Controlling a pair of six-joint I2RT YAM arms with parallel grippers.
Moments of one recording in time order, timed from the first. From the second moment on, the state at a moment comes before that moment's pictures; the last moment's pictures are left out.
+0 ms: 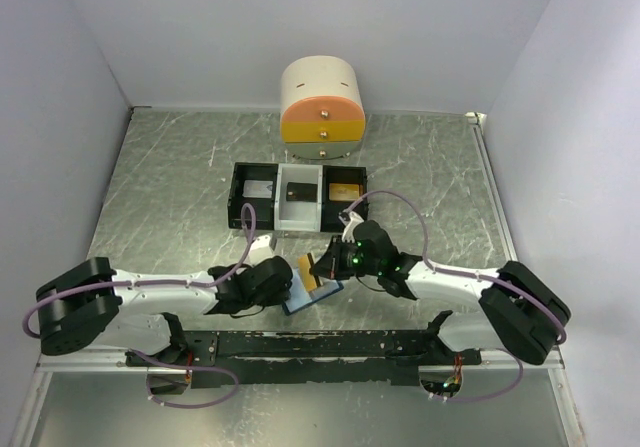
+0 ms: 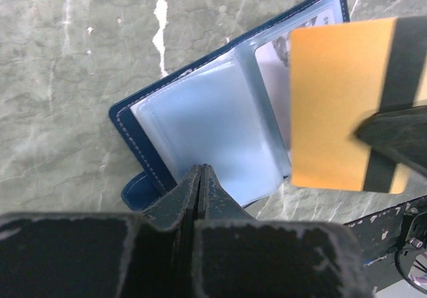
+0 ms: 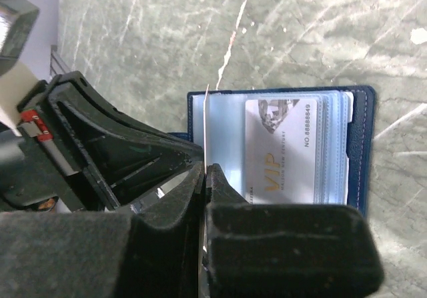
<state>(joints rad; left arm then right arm) -1.16 1.30 0.50 -0.15 -0.35 -1.19 0.81 1.30 0.41 0.33 -0.29 0.82</state>
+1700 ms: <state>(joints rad) -0.63 0.92 0.67 -0.63 -0.24 -0.76 0.63 1.21 0.69 0.22 -0.12 -0.19</state>
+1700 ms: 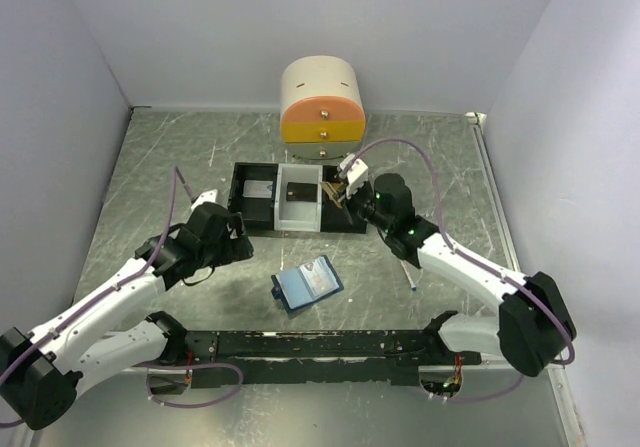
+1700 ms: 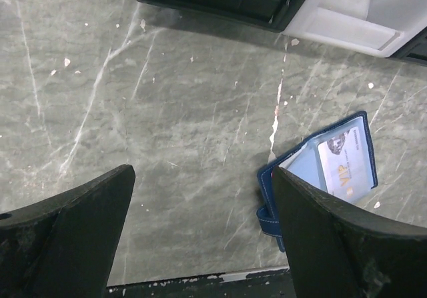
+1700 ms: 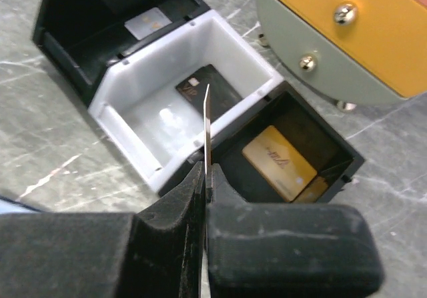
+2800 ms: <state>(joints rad) -0.63 0.80 0.72 -0.73 -0.24 -0.84 0.46 1.69 1.04 -0.05 -0.27 -0.97</state>
